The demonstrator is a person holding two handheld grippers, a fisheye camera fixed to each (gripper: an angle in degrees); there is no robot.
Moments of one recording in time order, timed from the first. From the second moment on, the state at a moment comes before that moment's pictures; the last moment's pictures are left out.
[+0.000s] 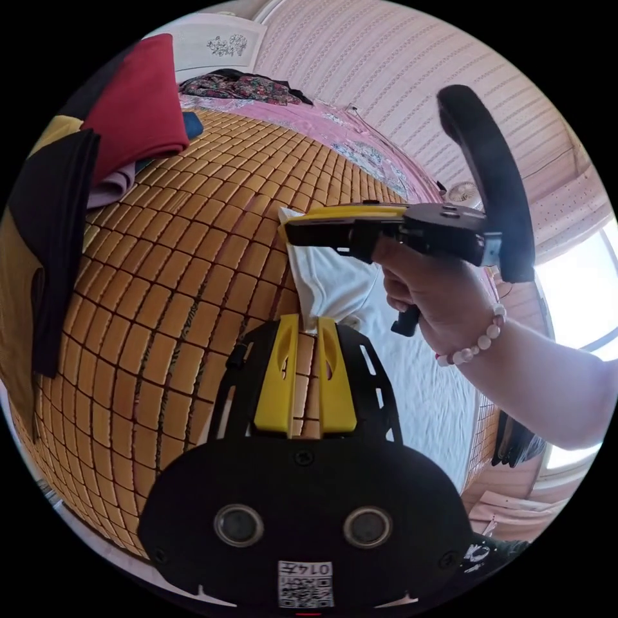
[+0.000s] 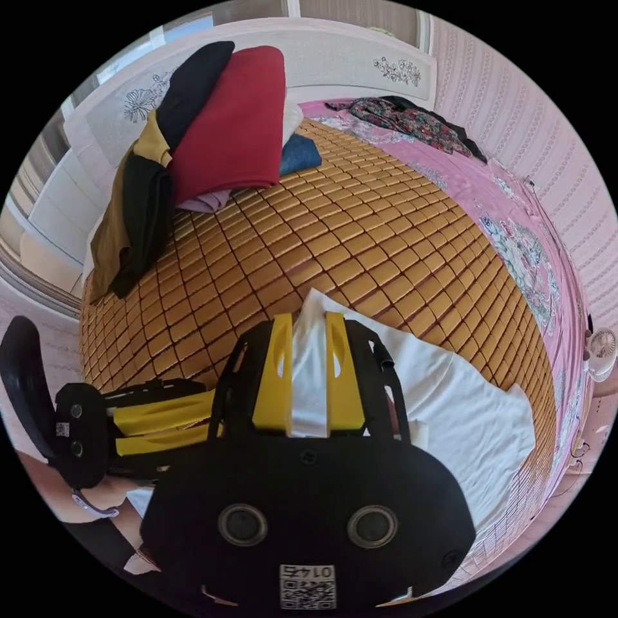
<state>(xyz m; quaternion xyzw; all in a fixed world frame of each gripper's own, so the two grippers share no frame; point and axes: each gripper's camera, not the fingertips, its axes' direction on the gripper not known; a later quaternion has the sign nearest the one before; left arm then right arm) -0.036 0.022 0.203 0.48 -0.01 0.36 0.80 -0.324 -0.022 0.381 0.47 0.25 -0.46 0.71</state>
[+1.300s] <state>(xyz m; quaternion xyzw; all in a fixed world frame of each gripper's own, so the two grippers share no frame) 0.072 0.040 0.209 0.36 -0.12 0.54 0.75 -0.058 0.025 0.260 0.58 0.03 -0.35 0.73</state>
